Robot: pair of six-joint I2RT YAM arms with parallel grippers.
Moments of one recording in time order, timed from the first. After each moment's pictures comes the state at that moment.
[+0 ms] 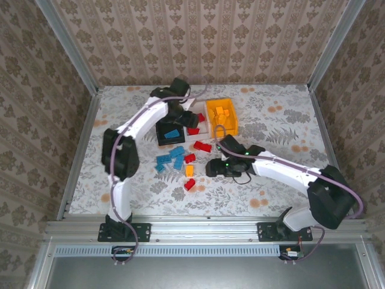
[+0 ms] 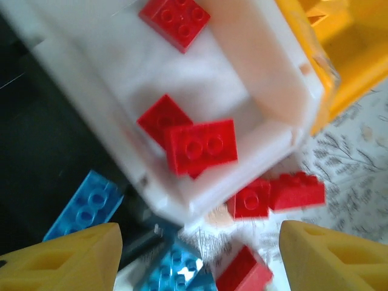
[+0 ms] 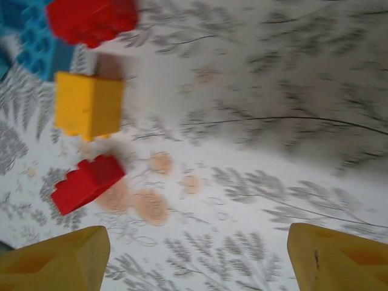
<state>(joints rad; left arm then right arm) -0.53 1.98 1.82 -0.99 0.15 -0.09 0.74 1.47 0.94 -0.58 -0.13 0.66</state>
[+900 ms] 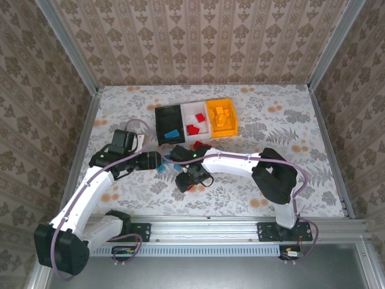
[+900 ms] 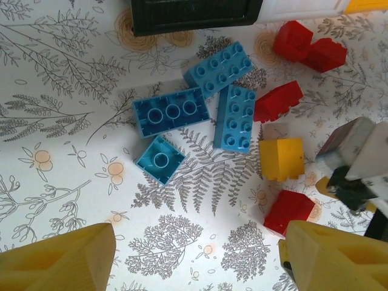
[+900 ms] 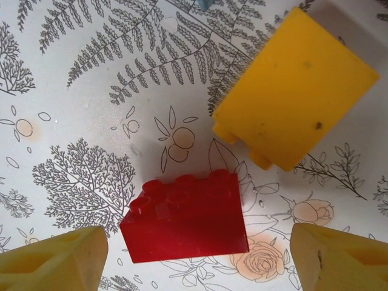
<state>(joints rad) -0.32 1.00 0.82 -0.80 0.27 -0.31 1.00 1.95 1.40 -0.82 -0.01 0.45</state>
